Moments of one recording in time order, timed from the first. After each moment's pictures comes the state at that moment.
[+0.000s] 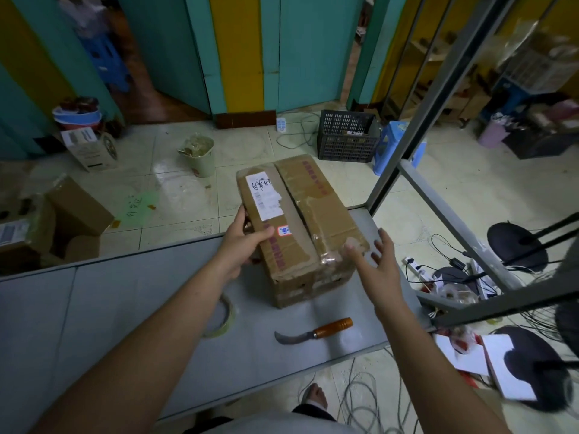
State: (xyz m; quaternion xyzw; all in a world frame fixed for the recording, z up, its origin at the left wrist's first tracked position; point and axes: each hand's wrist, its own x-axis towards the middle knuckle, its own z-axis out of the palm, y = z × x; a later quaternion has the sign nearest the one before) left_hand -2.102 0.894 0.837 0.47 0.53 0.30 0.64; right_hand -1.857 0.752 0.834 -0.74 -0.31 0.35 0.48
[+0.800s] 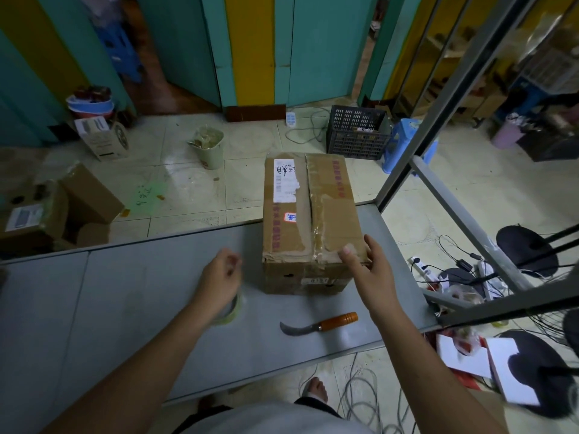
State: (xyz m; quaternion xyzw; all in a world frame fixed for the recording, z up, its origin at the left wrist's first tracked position) left_hand -2.173 0.834 0.775 0.61 0.63 0.26 0.40; right_hand -1.880 0.748 0.825 -0.72 -0.36 0.35 0.48
